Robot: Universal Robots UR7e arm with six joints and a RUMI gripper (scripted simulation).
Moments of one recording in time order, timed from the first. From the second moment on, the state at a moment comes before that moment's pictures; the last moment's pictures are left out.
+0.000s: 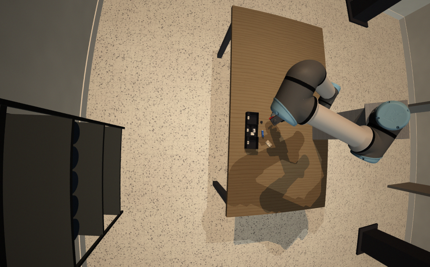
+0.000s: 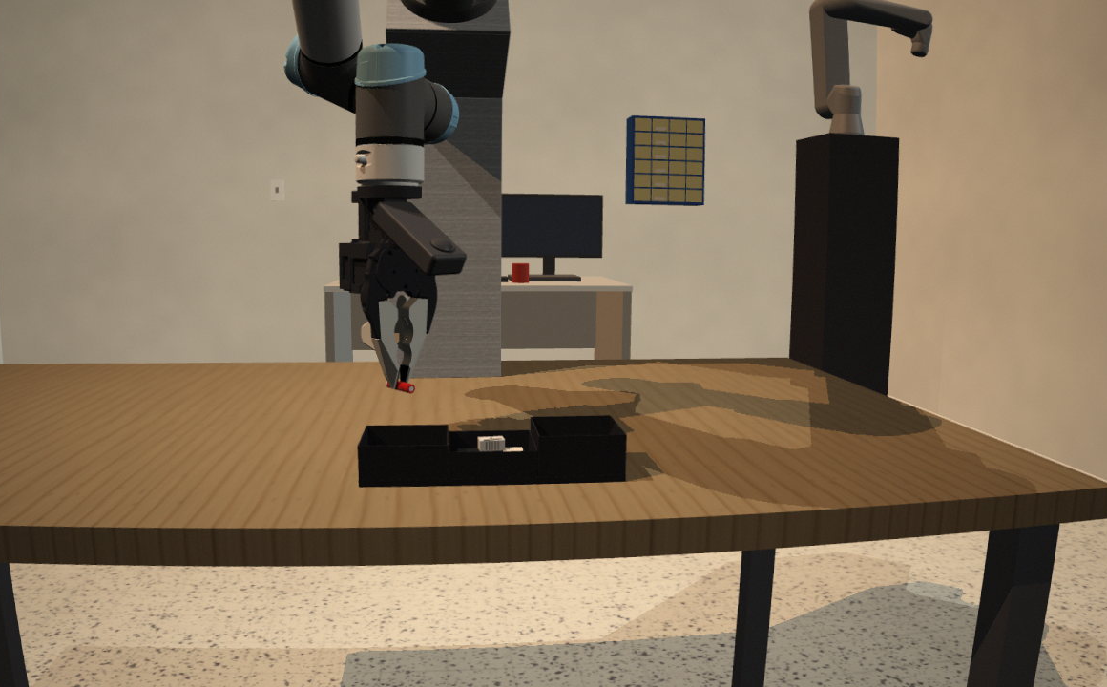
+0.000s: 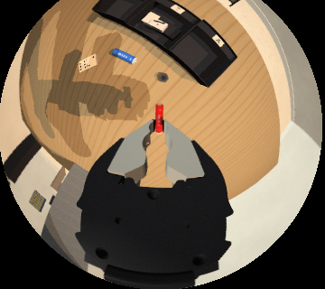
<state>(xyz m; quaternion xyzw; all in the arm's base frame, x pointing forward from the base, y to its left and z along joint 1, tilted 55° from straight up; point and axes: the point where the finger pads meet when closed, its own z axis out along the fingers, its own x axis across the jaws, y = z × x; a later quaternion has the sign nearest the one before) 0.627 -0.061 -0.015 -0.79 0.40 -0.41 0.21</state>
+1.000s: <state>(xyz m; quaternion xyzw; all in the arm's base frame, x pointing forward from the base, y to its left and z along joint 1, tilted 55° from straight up) 0.652 0.018 0.037 -0.85 0.21 -0.46 0.12</state>
